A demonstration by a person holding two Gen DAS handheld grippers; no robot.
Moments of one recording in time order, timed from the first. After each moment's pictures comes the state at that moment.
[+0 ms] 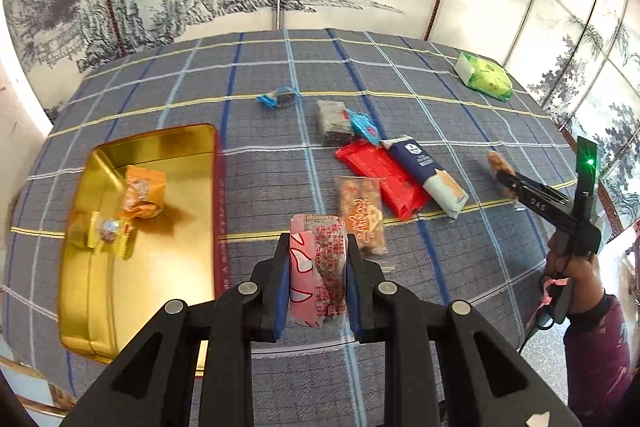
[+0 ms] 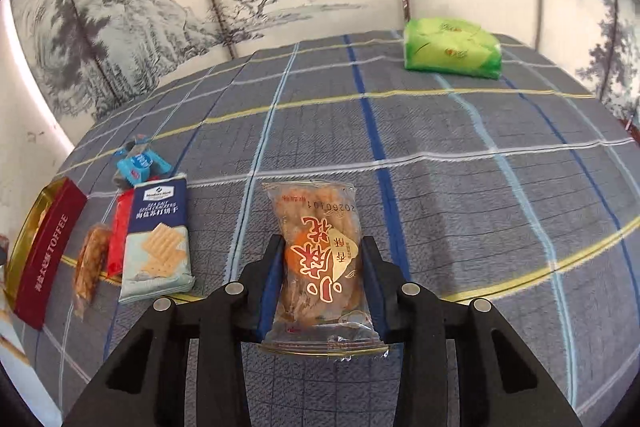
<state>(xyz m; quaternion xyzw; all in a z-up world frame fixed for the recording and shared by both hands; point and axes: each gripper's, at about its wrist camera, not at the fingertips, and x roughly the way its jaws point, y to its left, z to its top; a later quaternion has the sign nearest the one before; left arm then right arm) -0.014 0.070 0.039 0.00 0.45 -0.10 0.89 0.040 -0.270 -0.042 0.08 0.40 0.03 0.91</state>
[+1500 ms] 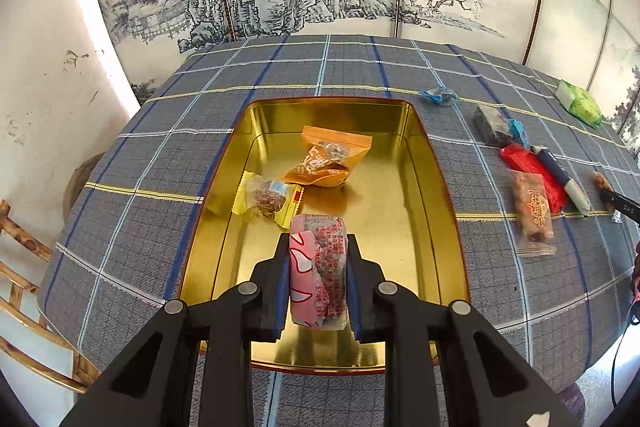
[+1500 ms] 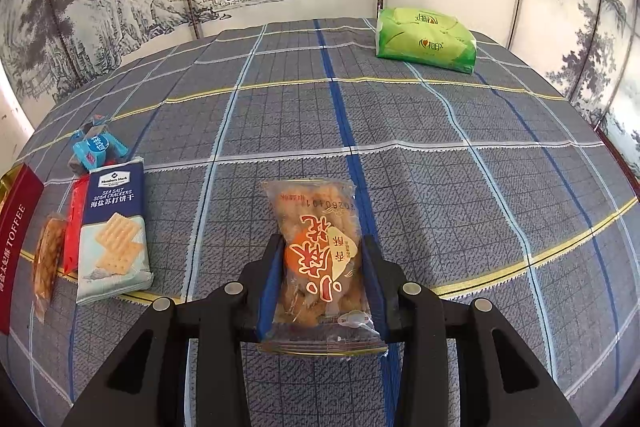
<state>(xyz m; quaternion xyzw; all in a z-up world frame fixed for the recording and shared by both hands) -0.032 0.202 -0.003 0.00 0.42 0.04 0.91 0.052 -0.269 -0.050 0.04 0.43 -0.03 0.90</state>
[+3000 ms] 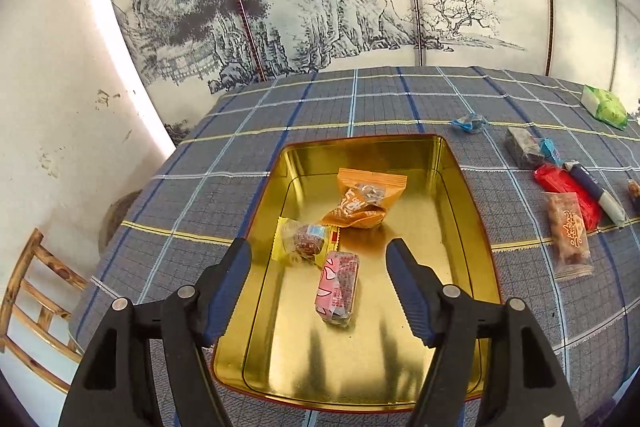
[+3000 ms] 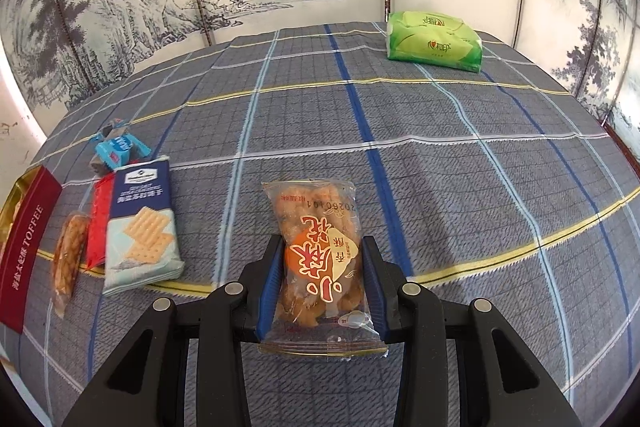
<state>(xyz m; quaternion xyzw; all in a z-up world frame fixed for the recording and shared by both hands) -0.028 0.202 0.006 0.05 0.35 0.10 0.93 0.034 -0.261 -0.044 0.07 0.42 -0.01 0.90</state>
